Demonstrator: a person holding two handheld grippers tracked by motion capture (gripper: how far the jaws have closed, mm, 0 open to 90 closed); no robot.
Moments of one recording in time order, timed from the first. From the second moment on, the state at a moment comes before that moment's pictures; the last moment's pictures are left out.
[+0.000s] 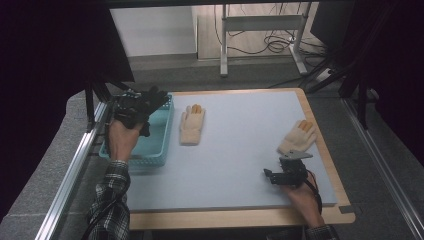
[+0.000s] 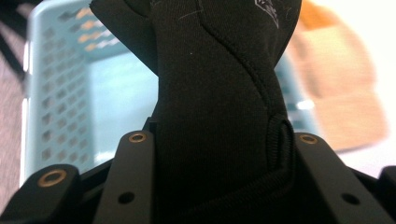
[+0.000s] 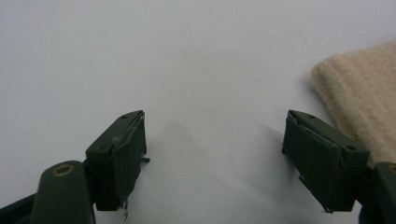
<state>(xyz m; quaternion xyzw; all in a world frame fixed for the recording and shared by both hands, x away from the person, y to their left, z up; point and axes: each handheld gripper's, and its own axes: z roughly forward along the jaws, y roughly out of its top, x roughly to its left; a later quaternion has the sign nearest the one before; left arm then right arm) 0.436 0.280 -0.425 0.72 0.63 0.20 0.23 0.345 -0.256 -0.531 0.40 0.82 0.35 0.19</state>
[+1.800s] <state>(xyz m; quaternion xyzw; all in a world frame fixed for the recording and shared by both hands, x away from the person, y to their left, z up) 0.425 0.302 -0.441 0.74 0.57 0.14 0.34 0.345 -0.256 -0.532 0.40 0.82 0.35 0.19</state>
